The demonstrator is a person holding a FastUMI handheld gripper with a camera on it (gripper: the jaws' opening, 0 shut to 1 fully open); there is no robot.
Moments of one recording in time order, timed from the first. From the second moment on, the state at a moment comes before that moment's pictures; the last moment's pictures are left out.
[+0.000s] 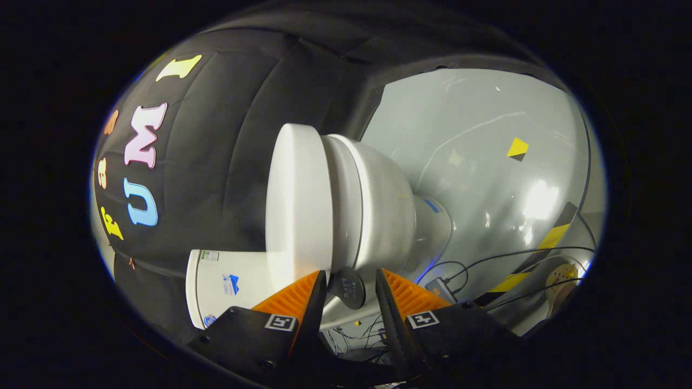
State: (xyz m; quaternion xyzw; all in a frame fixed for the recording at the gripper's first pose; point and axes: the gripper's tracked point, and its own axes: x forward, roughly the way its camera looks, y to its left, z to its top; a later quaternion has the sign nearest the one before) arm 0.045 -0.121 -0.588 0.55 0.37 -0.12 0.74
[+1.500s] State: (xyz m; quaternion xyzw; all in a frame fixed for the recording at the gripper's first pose) arm 0.080 -0.074 -0.442 0.25 0.33 -0.09 0.91
